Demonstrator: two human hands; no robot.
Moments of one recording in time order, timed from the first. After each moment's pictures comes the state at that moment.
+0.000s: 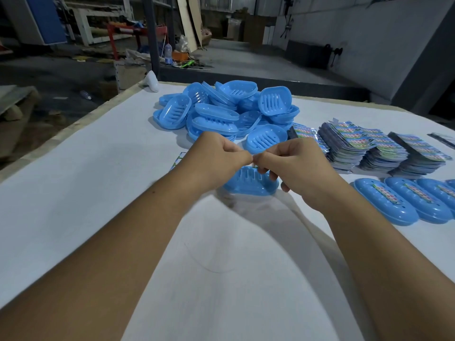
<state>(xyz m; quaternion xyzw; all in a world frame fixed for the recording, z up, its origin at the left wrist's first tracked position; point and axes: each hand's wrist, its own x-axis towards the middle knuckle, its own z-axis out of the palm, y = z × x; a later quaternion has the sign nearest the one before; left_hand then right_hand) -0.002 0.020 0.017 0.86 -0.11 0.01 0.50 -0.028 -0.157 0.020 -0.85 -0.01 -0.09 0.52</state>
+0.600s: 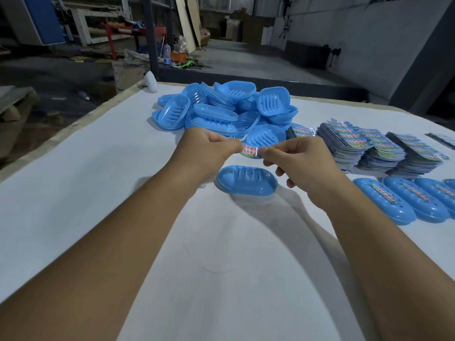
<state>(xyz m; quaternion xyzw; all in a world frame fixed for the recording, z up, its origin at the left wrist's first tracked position) 0.003 0.023 0.022 0.82 -0.03 0.04 0.57 -0.024 -0.167 0.019 -0.83 0.03 -0.13 0.54</state>
